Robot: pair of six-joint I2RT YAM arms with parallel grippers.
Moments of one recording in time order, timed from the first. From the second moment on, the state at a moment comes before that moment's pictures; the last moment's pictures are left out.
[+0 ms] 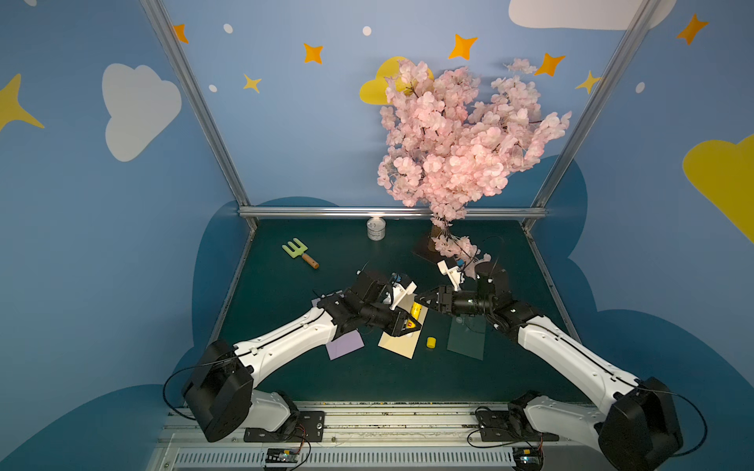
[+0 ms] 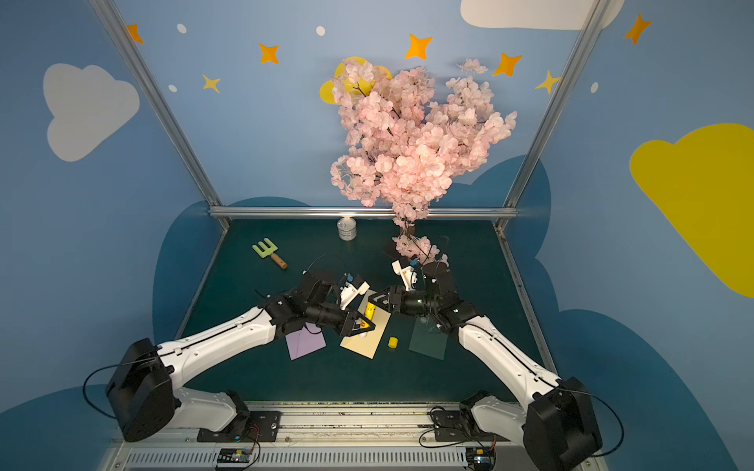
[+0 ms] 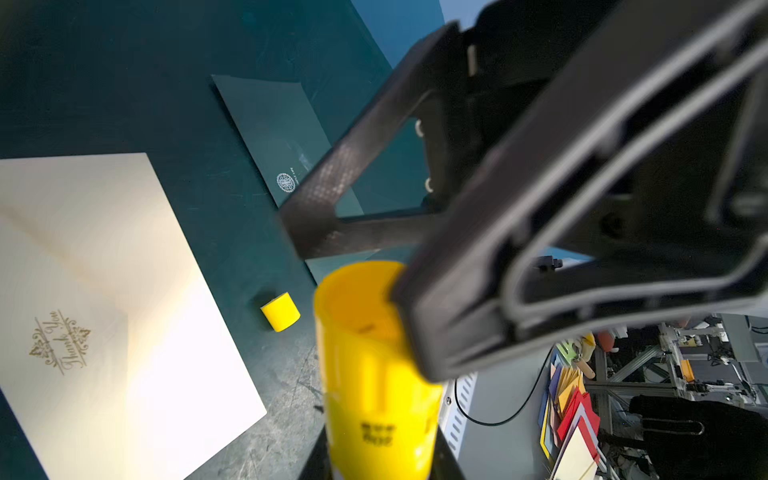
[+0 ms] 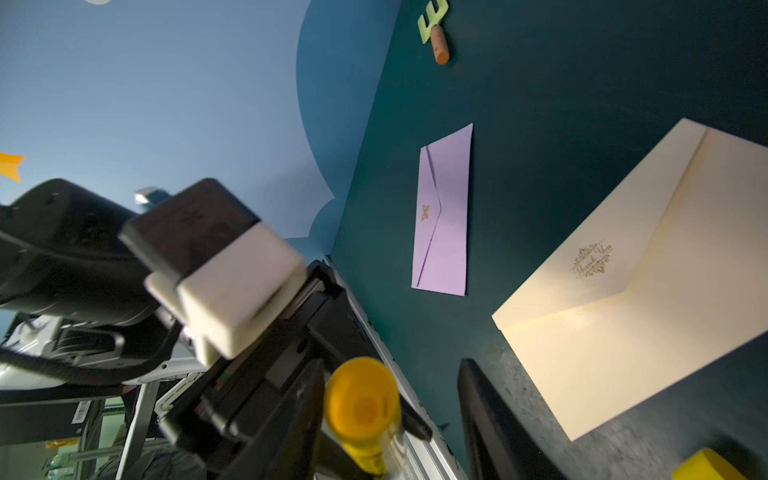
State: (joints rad) left arm -0.77 1.40 0.97 -0.27 0.61 -0.40; right arm 0.52 1.19 0.80 -0.14 -0.75 0.73
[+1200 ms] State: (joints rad) left arm -0.74 1.36 0.98 -0.11 1.20 -0.49; right arm 0.51 1.04 0.60 0.62 -1.18 0.92
